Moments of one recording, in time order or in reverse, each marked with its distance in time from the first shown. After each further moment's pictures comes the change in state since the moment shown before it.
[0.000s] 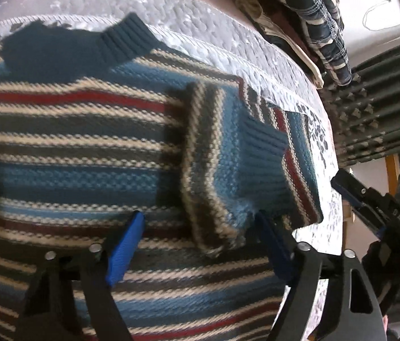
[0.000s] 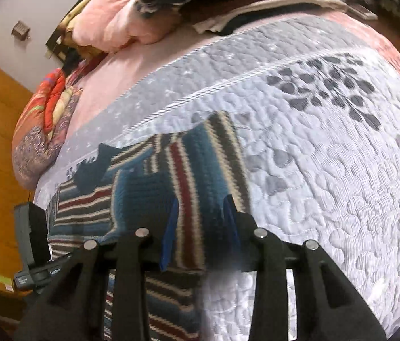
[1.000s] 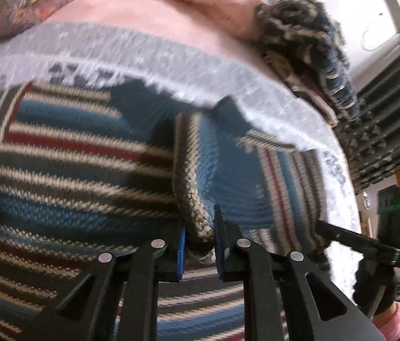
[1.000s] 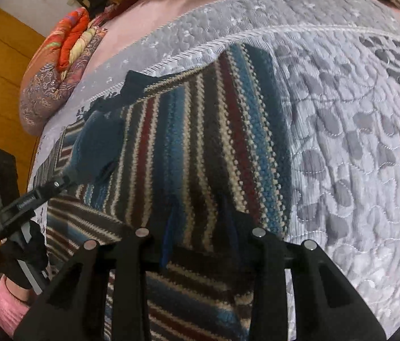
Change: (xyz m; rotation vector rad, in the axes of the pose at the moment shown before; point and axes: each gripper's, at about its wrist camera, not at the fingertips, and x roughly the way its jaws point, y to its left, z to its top) left arm -0.080 0.117 0.010 0.026 -0.176 0.111; right arm 0.089 0.084 -0.028 -0.169 0.203 0.051
